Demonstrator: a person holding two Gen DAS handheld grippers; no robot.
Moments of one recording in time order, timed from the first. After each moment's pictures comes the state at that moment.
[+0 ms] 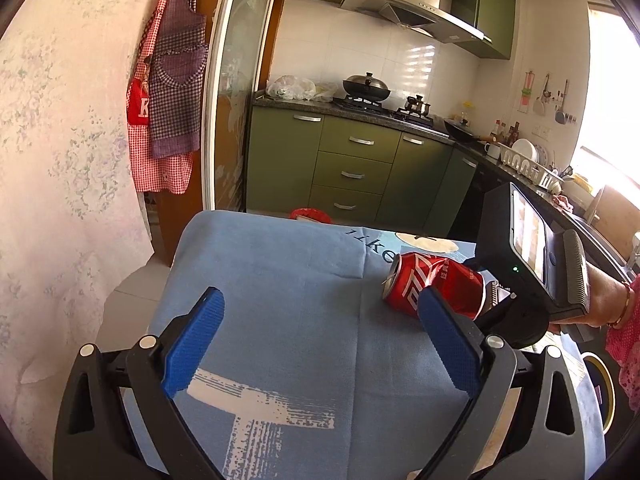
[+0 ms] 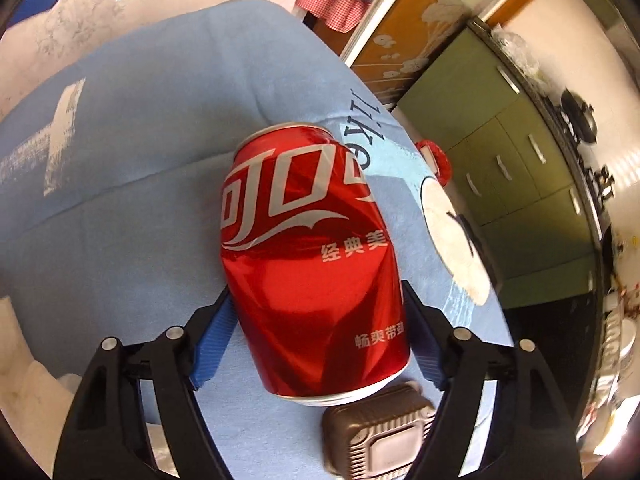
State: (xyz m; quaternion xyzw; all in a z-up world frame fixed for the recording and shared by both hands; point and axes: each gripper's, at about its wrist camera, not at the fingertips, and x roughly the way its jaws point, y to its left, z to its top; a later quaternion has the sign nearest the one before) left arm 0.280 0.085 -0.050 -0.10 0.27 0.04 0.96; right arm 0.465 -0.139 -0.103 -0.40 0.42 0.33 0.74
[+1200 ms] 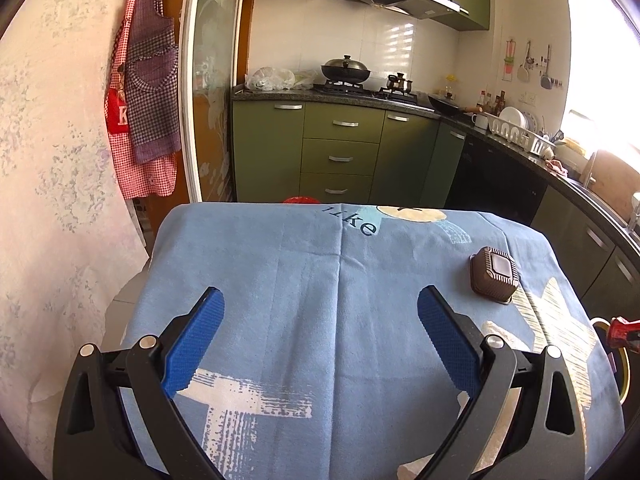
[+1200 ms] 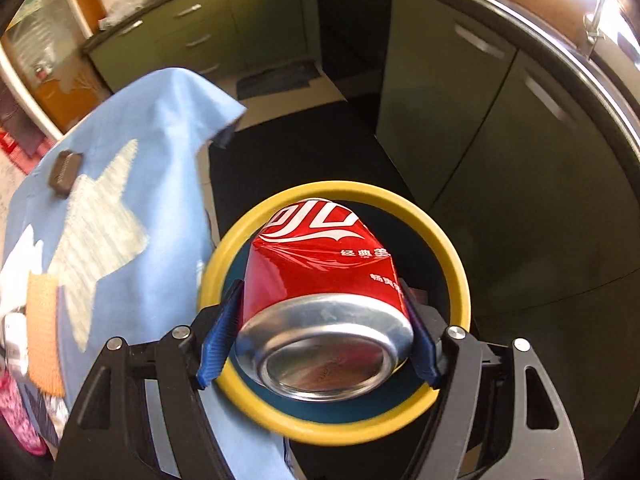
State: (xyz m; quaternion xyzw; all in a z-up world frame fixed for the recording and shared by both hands) left arm 0.289 0.050 -0.065 -0.05 0.30 0.02 0.95; right arm 0.309 -0.596 -0.097 0.08 0.55 -0.07 0.83
